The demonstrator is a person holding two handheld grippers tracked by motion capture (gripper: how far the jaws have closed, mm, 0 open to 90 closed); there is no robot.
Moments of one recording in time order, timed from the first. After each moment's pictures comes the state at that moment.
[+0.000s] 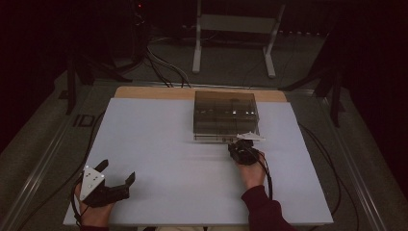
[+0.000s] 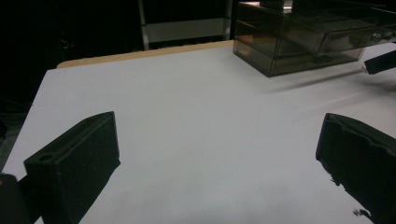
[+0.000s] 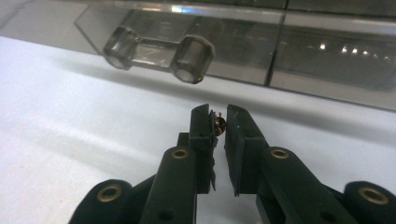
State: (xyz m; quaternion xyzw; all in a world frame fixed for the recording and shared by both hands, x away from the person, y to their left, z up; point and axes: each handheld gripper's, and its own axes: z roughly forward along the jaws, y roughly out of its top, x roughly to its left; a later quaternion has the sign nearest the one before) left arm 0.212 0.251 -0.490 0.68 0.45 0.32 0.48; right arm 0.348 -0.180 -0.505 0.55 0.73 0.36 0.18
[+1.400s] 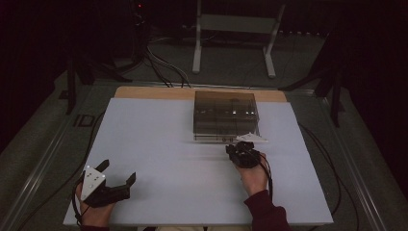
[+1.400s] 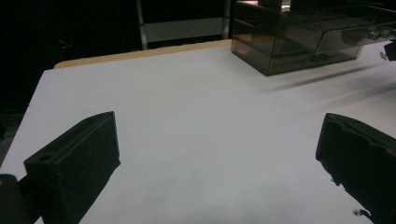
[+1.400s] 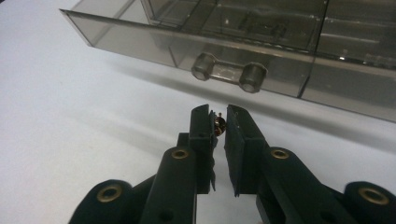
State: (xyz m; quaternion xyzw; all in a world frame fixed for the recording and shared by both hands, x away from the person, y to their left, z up) left arm 0.212 0.250 -0.490 0.68 0.45 0.32 0.48; right arm 0.326 -0.175 -0.477 0.51 0.75 0.38 0.17
